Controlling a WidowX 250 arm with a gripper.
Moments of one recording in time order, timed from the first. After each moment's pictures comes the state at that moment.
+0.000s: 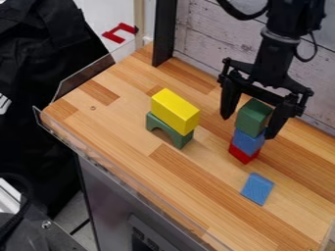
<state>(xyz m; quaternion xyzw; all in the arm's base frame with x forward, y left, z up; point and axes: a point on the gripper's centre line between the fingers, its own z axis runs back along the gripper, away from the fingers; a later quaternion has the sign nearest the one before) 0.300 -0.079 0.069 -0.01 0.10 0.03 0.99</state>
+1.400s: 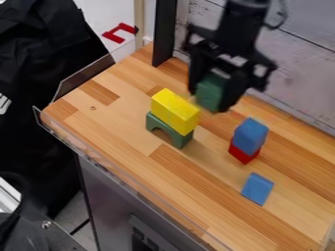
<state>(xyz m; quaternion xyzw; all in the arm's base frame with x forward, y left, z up) 0.262 -0.032 0.105 0.03 0.08 0.01 1.00</state>
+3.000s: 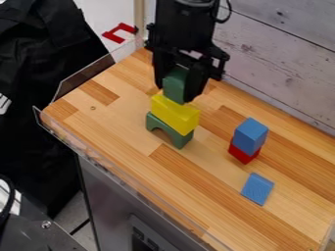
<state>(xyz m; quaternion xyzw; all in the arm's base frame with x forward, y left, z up) 0.274 0.002 0.092 0.00 0.04 0.01 1.00</state>
